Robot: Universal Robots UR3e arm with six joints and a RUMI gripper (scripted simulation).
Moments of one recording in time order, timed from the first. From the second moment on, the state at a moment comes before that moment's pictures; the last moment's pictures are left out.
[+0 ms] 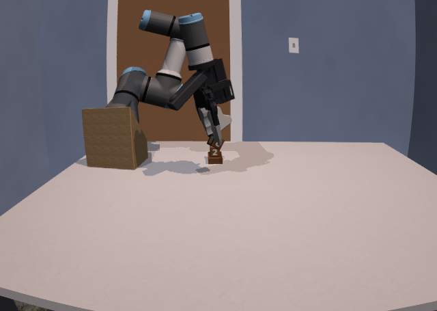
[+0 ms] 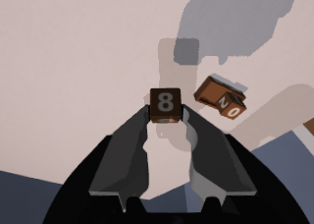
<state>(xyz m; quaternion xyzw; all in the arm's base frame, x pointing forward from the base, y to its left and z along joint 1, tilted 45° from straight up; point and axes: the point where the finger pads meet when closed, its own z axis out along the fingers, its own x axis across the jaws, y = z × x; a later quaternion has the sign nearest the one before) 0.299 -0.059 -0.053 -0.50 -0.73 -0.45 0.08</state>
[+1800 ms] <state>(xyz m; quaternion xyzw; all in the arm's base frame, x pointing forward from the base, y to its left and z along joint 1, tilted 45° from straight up) 0.296 -0.059 -0.056 -0.51 -0.59 -0.62 -0.05</state>
